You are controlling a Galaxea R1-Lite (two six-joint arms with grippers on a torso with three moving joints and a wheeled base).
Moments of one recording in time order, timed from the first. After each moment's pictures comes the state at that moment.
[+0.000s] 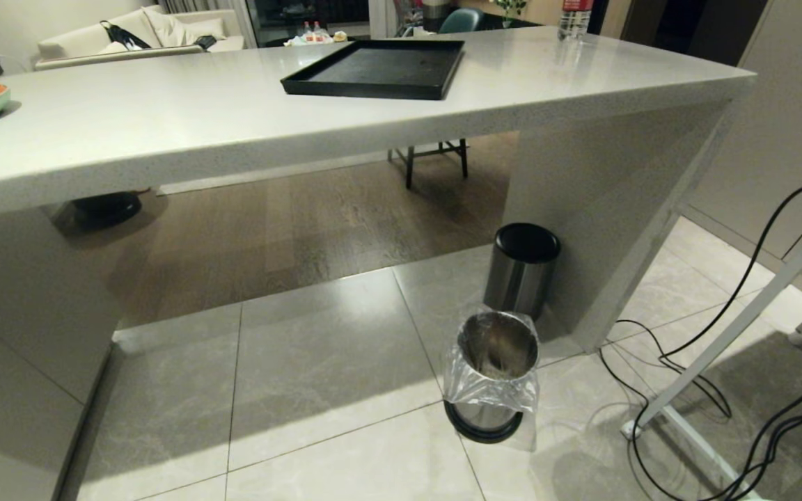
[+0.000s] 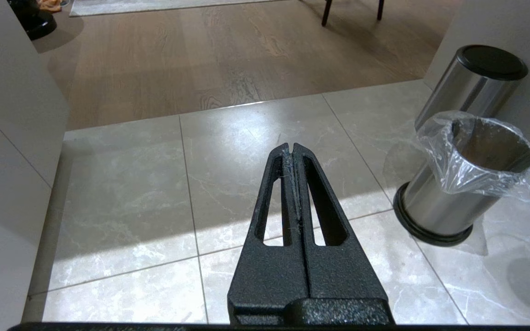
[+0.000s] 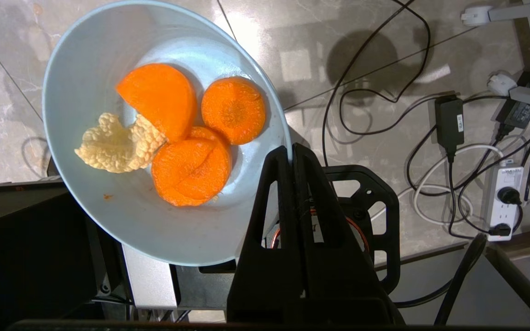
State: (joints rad) left arm 0.00 0.00 0.00 -0.01 0.02 -0.06; right arm -0.06 0.86 -0.56 0.74 0.09 0.08
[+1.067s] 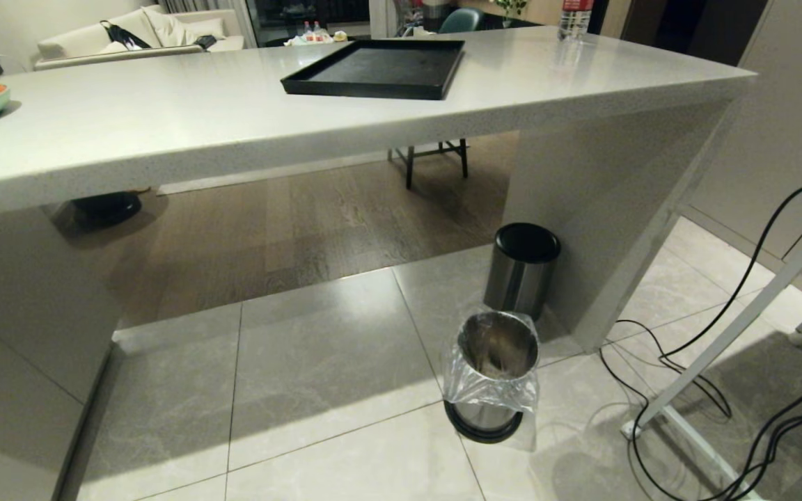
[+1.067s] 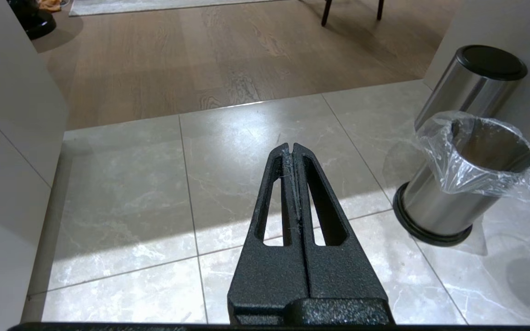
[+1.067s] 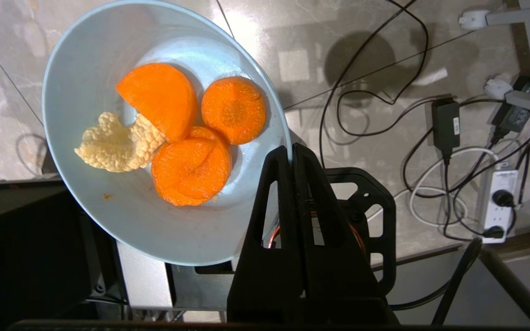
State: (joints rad) left arm 0.00 0.00 0.00 -0.01 0.02 -0.06; right arm -0.06 0.87 -0.55 0.73 0.09 0.05
